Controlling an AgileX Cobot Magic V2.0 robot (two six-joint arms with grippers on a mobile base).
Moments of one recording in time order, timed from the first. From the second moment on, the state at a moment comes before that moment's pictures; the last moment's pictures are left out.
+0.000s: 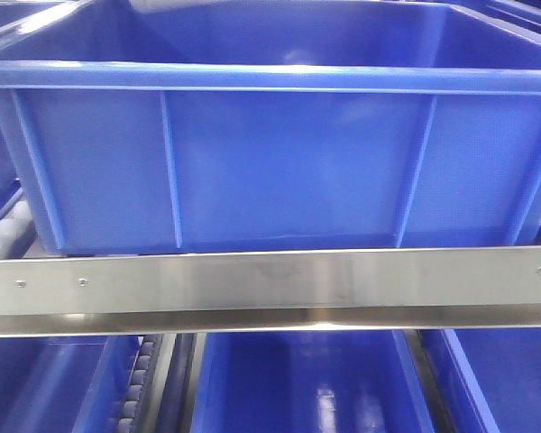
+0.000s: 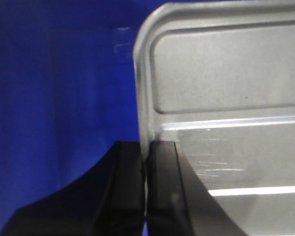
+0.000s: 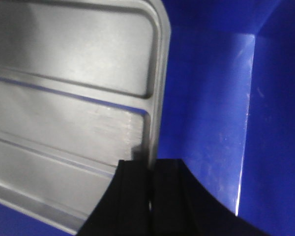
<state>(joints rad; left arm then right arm) -0.58 1.73 -1.73 0.28 0.88 -0.50 0.35 1.58 -1.60 -0.06 0.88 0.26</state>
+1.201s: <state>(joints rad) -0.58 1.49 -1.65 0.16 1.01 -0.26 0.32 1.36 -1.45 -0.12 0.93 0.25</state>
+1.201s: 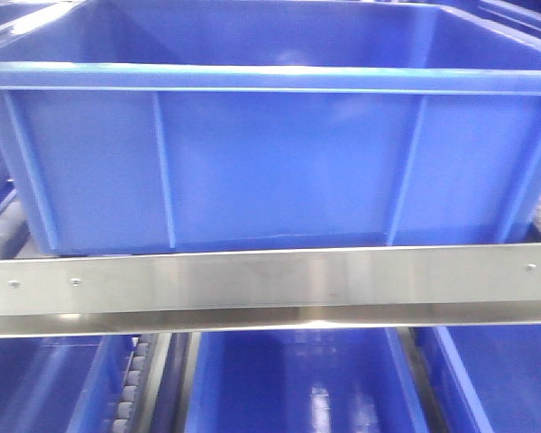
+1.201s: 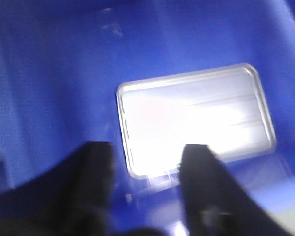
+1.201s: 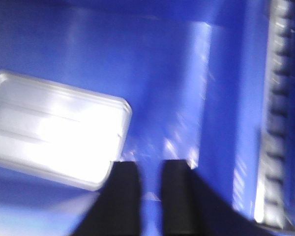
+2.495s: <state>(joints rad) -0.59 0.52 -0.51 0.16 0.45 -0.26 0.32 0.41 -0.38 -0.14 0.21 0.19</state>
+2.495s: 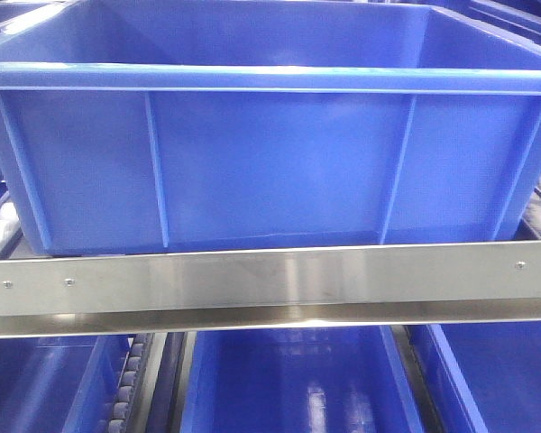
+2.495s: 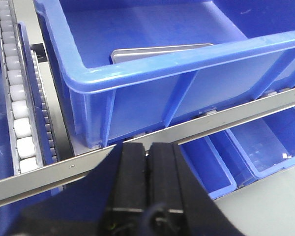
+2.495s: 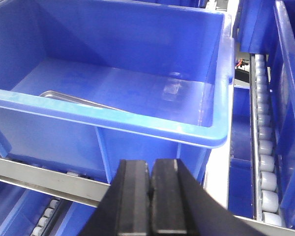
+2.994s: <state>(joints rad) -0.22 0.15 -0.22 -0.05 0.19 0.03 0.32 0.41 -0.38 -0.14 0.21 0.19</state>
